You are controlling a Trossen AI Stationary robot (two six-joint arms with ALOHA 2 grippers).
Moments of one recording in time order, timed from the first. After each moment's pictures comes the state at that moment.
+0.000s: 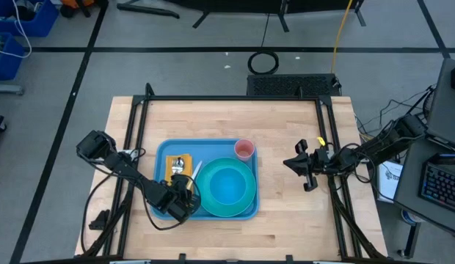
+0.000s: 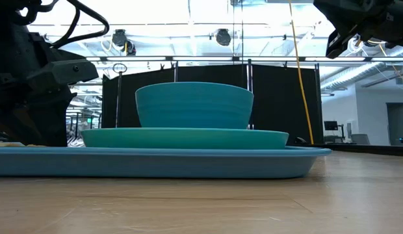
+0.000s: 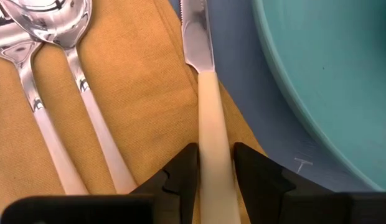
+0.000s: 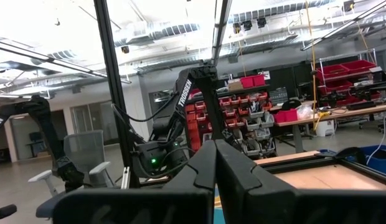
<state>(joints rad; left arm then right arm) -0.60 1.71 0.88 -0.66 -0.41 -1.76 0.40 0.85 0.02 1.22 0.36 0.07</state>
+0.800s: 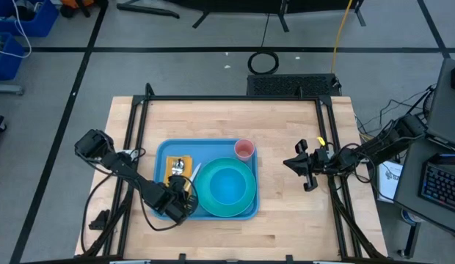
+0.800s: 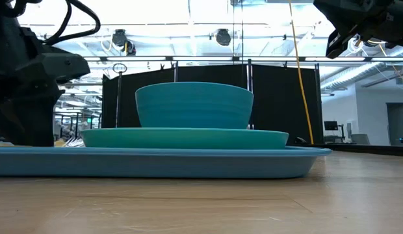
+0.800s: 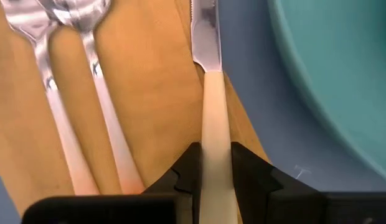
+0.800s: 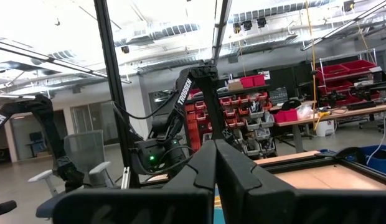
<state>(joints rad) -0.63 1.68 0.89 -0.70 -0.38 -1.82 0.40 0.85 0.02 1.22 0.36 0.07</state>
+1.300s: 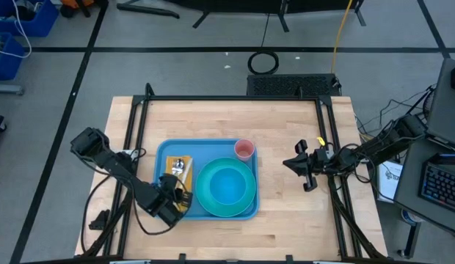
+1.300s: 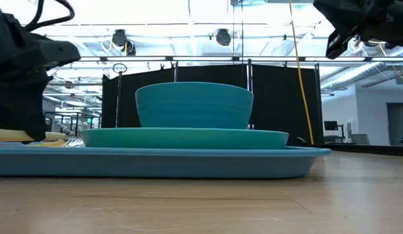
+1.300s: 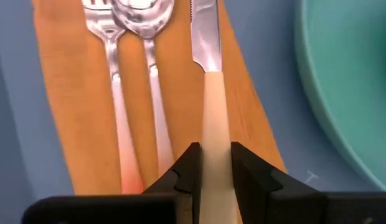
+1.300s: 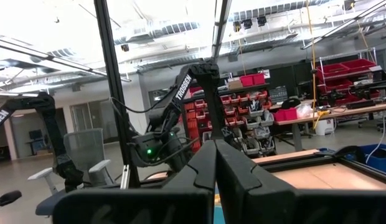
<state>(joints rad) -0.69 1.63 0.89 -0.84 -0.44 -2.03 0.40 0.85 0.02 1.21 0.36 0.07</state>
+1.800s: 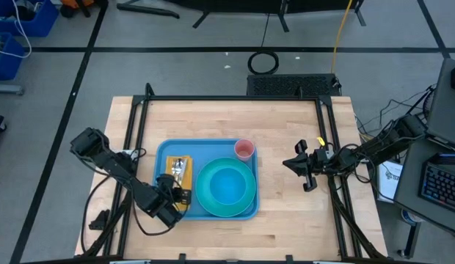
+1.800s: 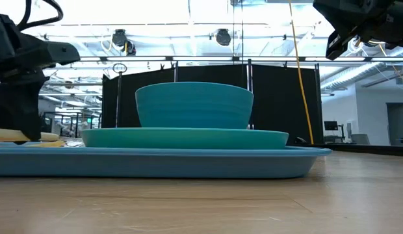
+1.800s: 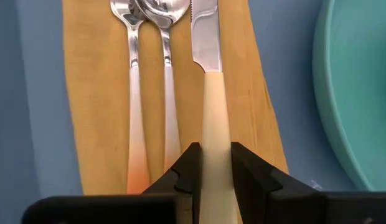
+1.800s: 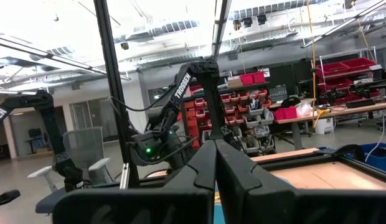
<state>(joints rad) -0.70 1.63 0.89 -0.86 -0.43 -2.19 0.40 0.85 0.02 1.20 0.36 0.07</state>
